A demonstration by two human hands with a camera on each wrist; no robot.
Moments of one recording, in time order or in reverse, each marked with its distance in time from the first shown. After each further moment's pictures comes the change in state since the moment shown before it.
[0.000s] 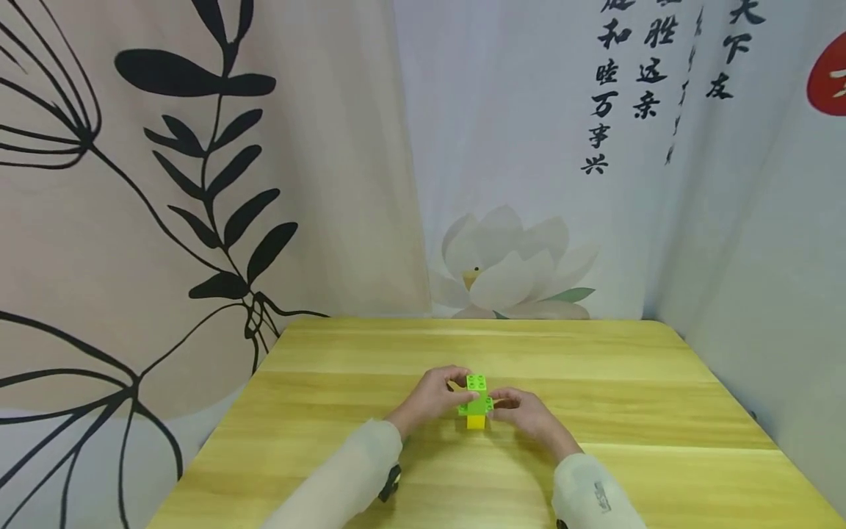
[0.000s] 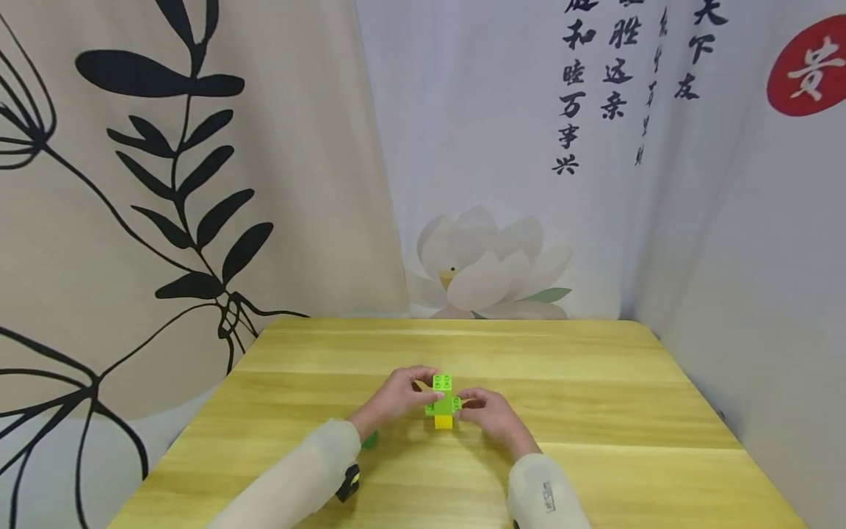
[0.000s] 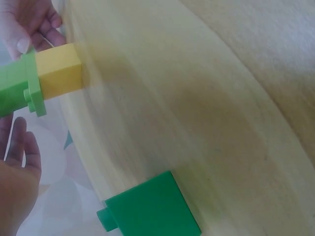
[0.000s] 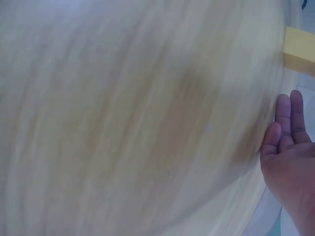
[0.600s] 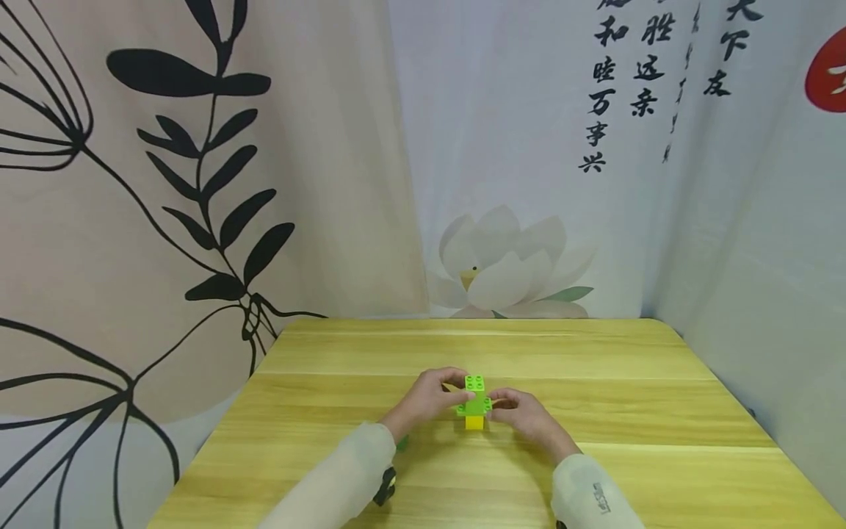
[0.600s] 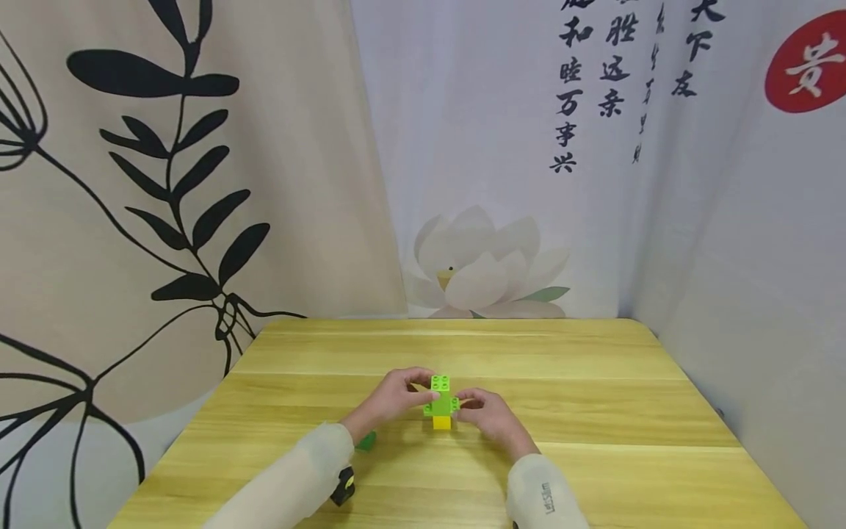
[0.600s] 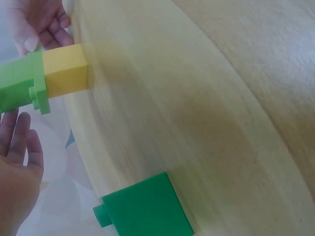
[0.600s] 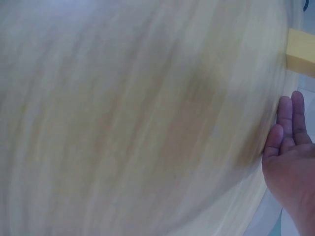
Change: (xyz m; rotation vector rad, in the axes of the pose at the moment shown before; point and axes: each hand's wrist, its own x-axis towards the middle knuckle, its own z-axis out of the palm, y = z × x) left_hand -0.003 -0.003 -0.005 0.003 -0.020 0.000; right_hand 0.002 0.005 0.002 0.030 -0.002 0.002
